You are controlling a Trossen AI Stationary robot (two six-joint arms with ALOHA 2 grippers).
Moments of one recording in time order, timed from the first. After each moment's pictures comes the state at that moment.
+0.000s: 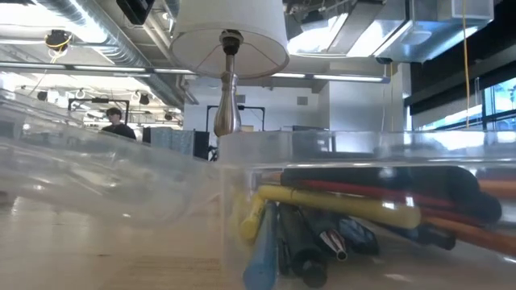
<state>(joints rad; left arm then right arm) -0.50 1.04 0.59 0.31 -0.37 -0.31 1.13 2.18 1.16 -0.76 0.93 1.97</state>
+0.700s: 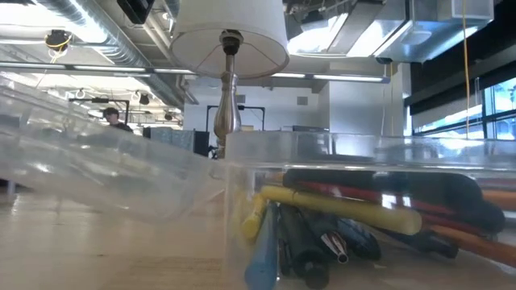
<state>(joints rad) -0.50 1.04 0.59 0.31 -0.37 -0.29 1.13 2.18 1.21 -0.97 0.85 2.07</state>
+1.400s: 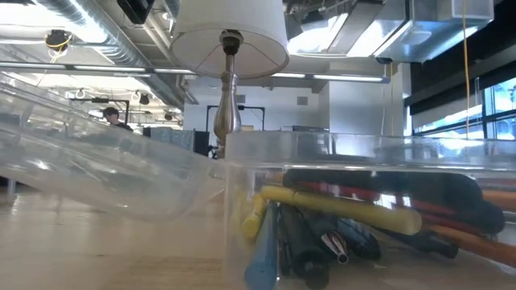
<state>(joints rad) -0.50 1.04 0.59 0.31 -0.37 -0.29 1.13 2.18 1.30 -1.12 0.73 2.13</state>
